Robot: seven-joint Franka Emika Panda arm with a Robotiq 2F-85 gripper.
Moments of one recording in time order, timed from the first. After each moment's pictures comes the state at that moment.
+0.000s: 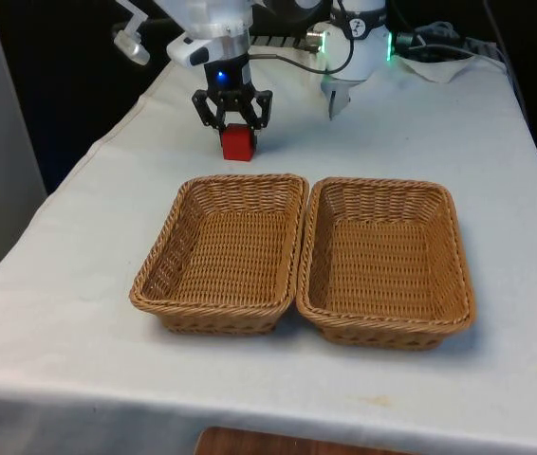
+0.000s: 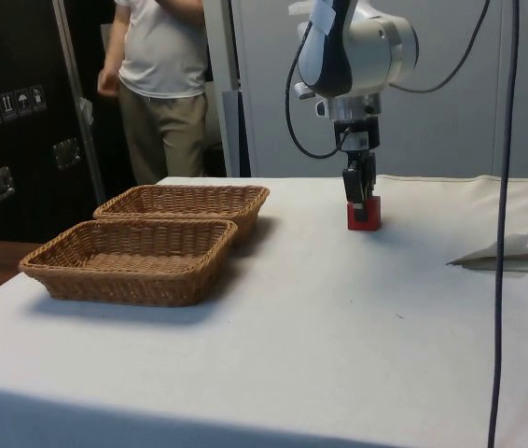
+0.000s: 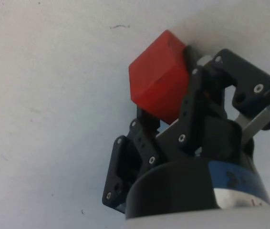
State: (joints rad) arm 0.30 0.34 -0.70 -2.51 0.51 2.63 -0.80
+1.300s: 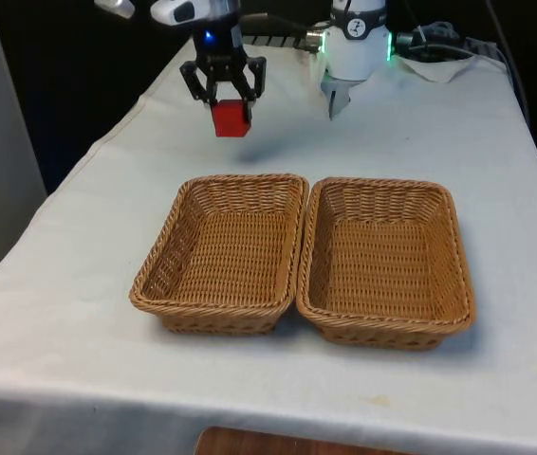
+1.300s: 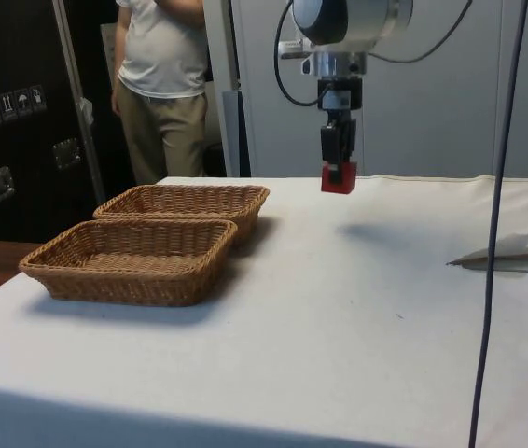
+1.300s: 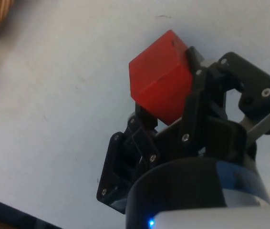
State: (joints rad) arm 0.30 0.16 -0.74 -2.46 0.38 2.54 -0.70
